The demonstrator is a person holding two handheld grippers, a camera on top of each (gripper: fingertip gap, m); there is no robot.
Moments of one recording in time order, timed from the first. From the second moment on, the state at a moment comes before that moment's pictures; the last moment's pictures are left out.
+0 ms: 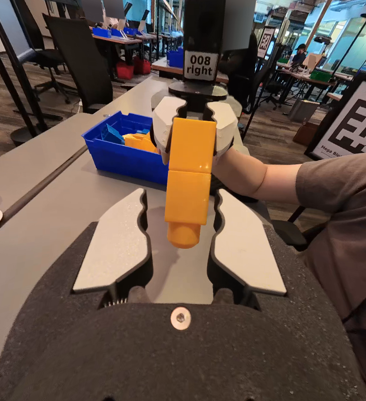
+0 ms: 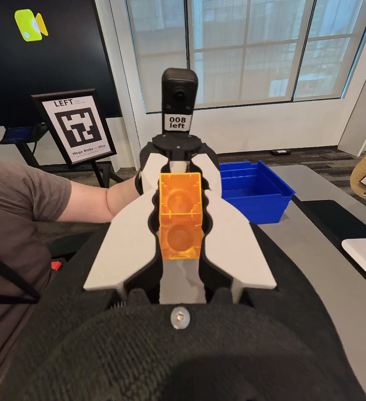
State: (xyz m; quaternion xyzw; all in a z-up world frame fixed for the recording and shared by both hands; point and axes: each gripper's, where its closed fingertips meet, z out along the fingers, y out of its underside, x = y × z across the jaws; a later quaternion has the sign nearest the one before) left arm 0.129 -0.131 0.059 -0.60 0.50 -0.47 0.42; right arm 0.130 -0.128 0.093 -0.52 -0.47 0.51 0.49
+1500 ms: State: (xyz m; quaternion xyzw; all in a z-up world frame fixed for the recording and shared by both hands) left arm 0.131 -0.125 0.056 -0.59 0.49 -0.47 0.43; right arm 0.127 -0.119 0.067 -0.58 -0.50 0.46 0.45
